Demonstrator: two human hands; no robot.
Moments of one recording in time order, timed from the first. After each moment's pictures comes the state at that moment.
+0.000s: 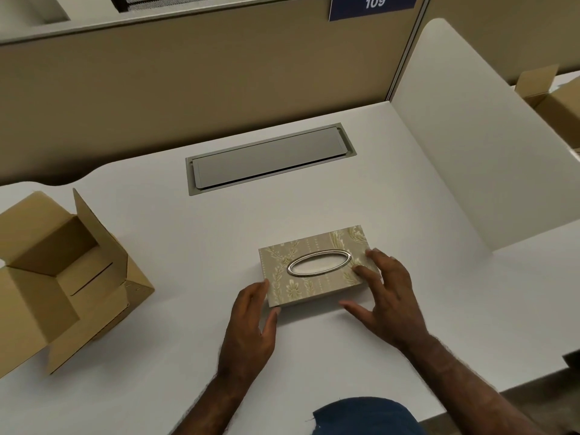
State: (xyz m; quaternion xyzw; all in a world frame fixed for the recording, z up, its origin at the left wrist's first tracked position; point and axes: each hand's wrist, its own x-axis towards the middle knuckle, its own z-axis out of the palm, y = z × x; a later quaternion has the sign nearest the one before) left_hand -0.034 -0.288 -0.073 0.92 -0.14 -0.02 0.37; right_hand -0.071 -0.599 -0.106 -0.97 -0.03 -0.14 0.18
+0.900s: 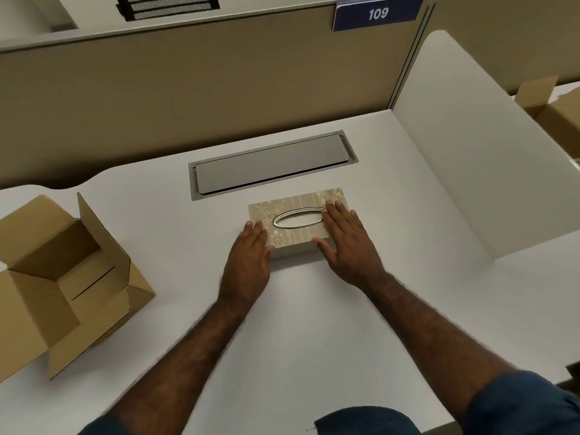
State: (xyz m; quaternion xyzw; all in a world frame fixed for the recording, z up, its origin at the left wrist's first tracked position) left_hand 0.090 -0.313 -0.059 0.95 -0.19 0.03 0.25; right_hand 0.061 -0.564 -0.080 -0.98 -0.03 -0.06 0.18
